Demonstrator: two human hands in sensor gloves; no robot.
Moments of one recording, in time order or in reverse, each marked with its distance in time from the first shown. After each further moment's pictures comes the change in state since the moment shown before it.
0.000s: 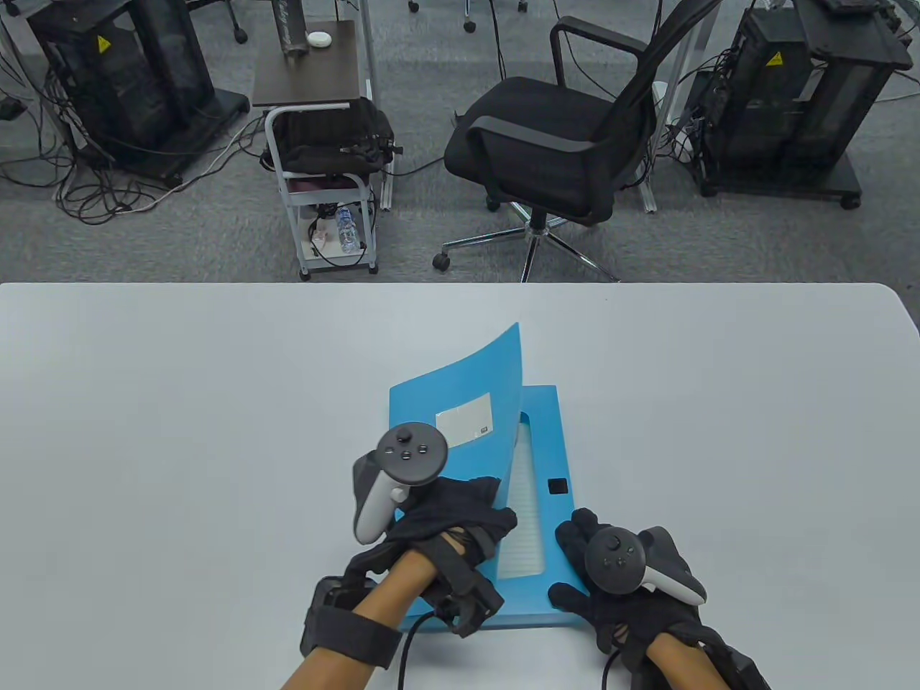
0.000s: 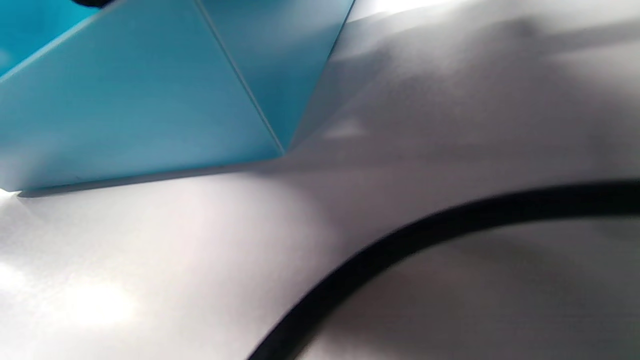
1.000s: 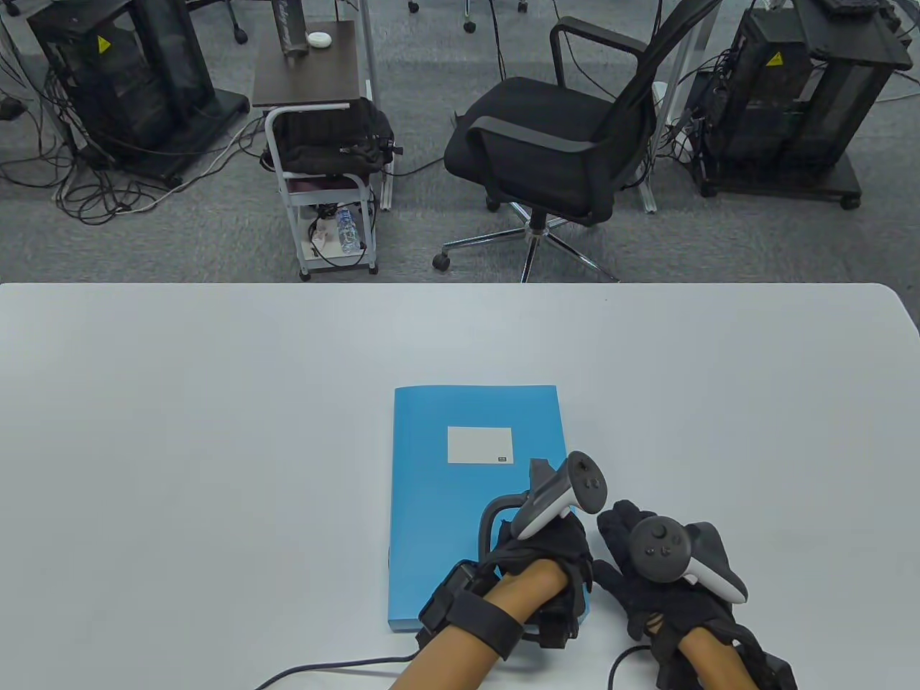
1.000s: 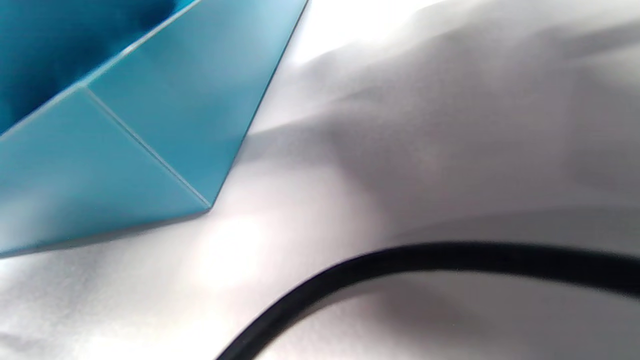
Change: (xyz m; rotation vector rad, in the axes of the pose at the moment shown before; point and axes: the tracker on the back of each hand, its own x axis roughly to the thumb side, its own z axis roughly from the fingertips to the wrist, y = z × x) left_hand 0.026 -0.113 -0.066 -0.066 0.248 -0.689; right_hand -0.042 -0.016 0.017 -0.044 0.077 -0.127
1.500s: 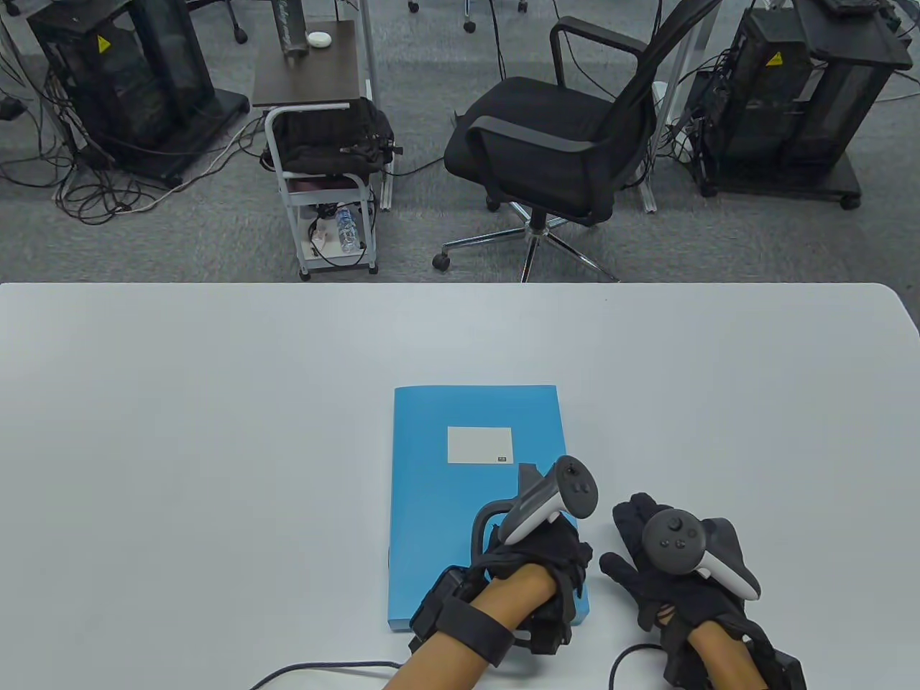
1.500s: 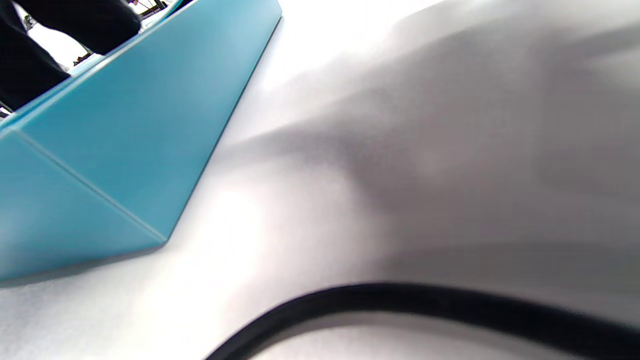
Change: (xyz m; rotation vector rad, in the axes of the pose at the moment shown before) left_hand -0.021 0.002 0.016 0.021 -0.059 0.130; right_hand -0.011 -0.009 0.000 -0.053 0.055 0.009
